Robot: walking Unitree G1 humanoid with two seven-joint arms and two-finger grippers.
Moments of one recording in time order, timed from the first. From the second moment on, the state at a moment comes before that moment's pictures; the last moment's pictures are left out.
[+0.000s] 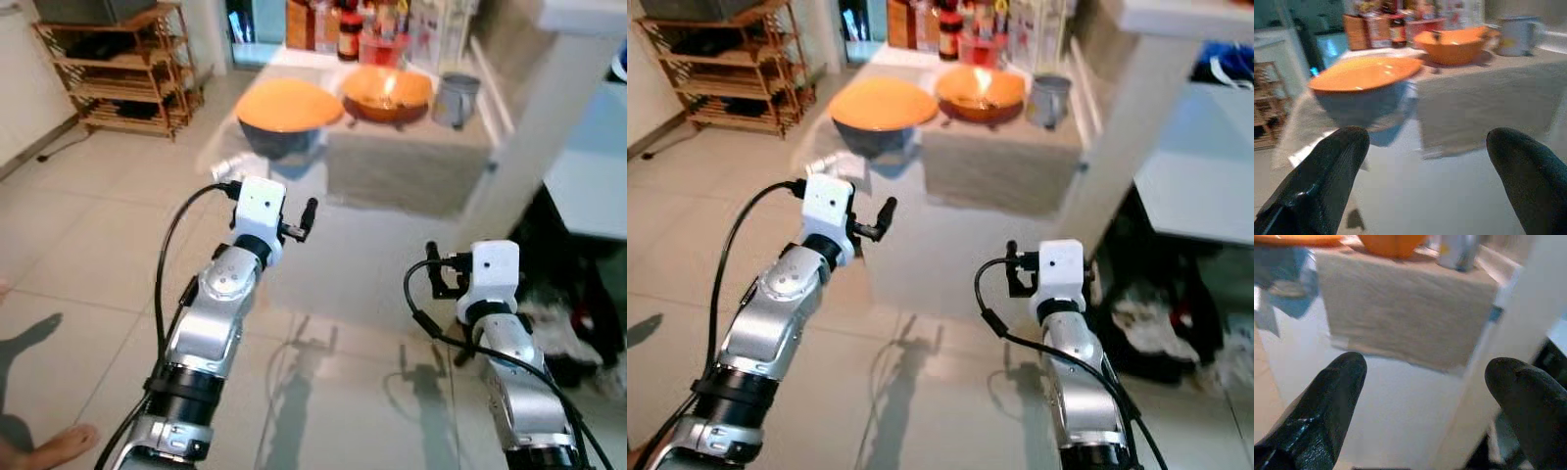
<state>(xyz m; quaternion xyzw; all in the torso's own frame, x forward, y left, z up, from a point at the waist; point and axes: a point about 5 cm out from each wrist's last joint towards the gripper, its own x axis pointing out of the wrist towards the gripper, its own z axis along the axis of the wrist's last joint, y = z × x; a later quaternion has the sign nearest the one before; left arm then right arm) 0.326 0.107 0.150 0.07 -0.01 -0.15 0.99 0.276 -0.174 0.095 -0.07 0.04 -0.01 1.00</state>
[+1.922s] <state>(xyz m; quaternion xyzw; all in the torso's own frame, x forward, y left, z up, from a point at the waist) 0.307 0.126 0.167 0.00 -0.02 -0.17 0.99 0.238 -0.185 0.114 -0.05 0.00 -0.04 1.00</state>
